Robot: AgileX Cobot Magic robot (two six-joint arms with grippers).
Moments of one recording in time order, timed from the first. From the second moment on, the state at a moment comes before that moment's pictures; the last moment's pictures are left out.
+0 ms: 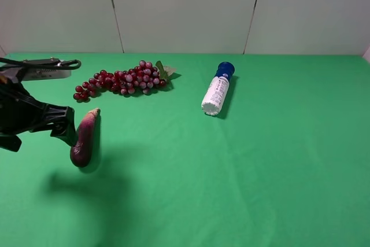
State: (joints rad) left arm -0.28 1.45 -0.67 -0.01 0.63 -0.27; right arm -0.01 0.00 -0.50 0.06 1.01 -0.08
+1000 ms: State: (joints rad) left arm -0.41 1.75 -0.67 -0.01 0.39 -0.42; right arm -0.01 0.00 -0.50 0.07 1.01 -0.08
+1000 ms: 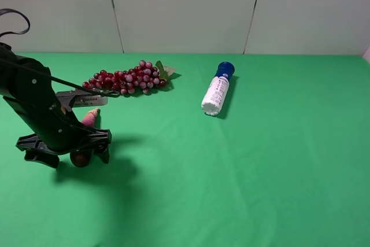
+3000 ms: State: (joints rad) left arm -0.41 1.70 -0.67 0.03 0.49 -0.40; right arm -0.01 0.00 -0.50 0.07 1.01 -0.08
